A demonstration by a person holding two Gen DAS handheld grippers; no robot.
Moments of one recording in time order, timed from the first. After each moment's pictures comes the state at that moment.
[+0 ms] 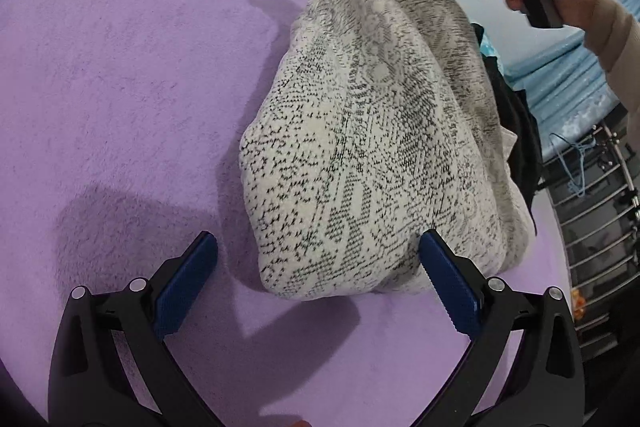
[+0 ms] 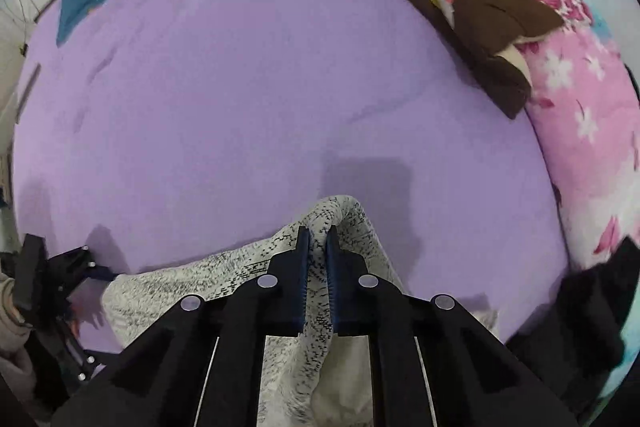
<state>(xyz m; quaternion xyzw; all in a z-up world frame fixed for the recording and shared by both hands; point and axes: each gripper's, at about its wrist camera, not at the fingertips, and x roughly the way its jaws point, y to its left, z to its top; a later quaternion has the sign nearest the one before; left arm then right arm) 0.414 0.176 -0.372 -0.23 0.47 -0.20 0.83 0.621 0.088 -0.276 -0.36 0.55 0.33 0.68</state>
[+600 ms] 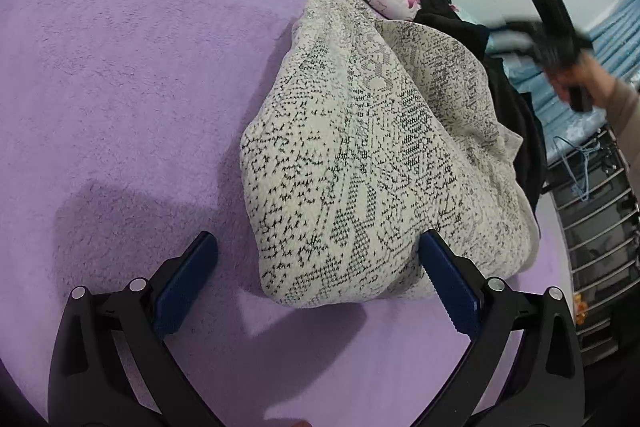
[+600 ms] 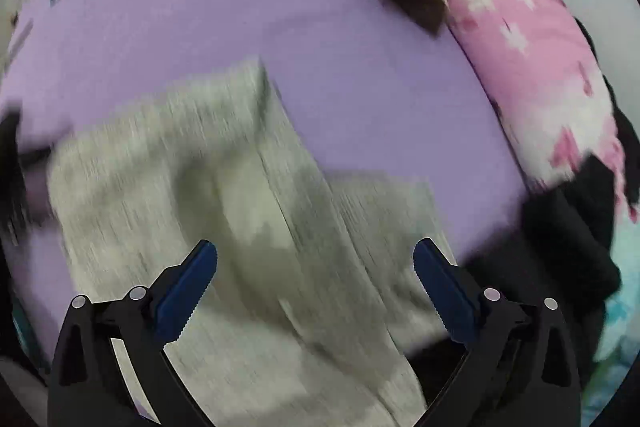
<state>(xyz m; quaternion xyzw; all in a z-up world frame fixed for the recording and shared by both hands) 0.415 0.173 -0.376 -0.23 0.47 -0.19 0.83 0.577 -0.108 -0.258 -0.38 0.56 0.30 0.68</state>
